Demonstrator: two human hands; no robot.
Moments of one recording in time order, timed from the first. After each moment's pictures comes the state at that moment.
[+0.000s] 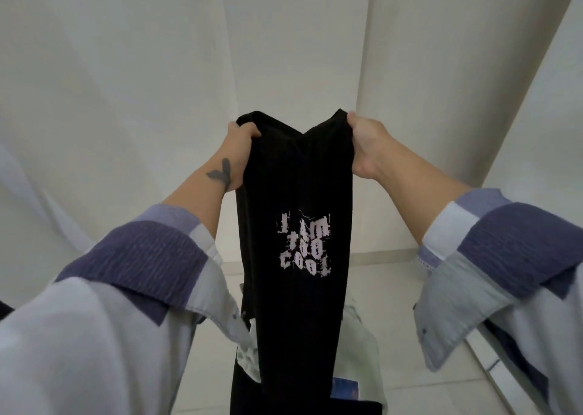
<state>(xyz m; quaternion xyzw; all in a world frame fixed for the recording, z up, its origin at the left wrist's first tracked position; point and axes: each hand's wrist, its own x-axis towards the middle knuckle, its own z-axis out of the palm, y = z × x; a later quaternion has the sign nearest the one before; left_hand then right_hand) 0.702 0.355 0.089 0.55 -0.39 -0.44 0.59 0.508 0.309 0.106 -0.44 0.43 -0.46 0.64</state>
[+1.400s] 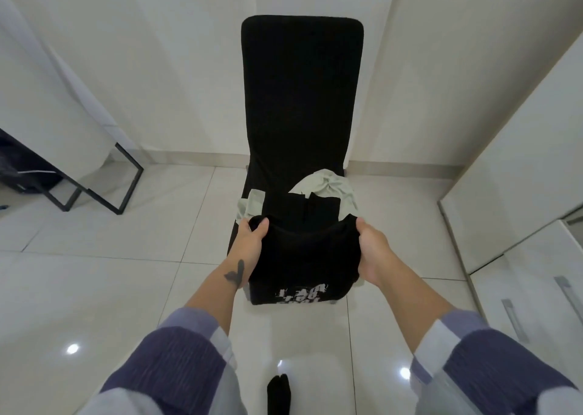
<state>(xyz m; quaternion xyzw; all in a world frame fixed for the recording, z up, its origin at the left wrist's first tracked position) 0.591 0.560 -0.238 0.69 -0.20 -0.50 0.49 0.402 0.483 -0.222 -0.28 0.60 -0.27 0.70</state>
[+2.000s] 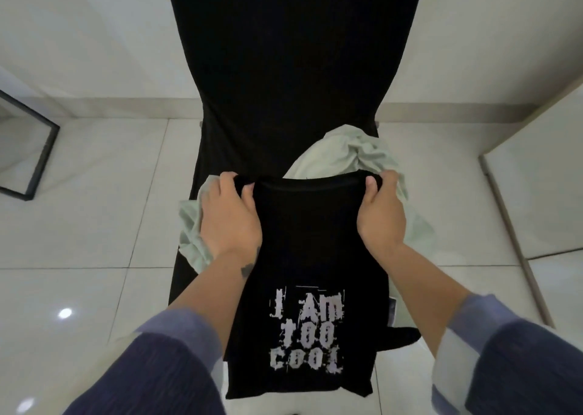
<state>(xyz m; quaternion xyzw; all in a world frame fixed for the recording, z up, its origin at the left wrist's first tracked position) 0.672 0.336 -0.454 0.88 -0.39 -0.11 0.26 0.498 0.261 -0.465 -0.60 0.71 -0.26 0.26</state>
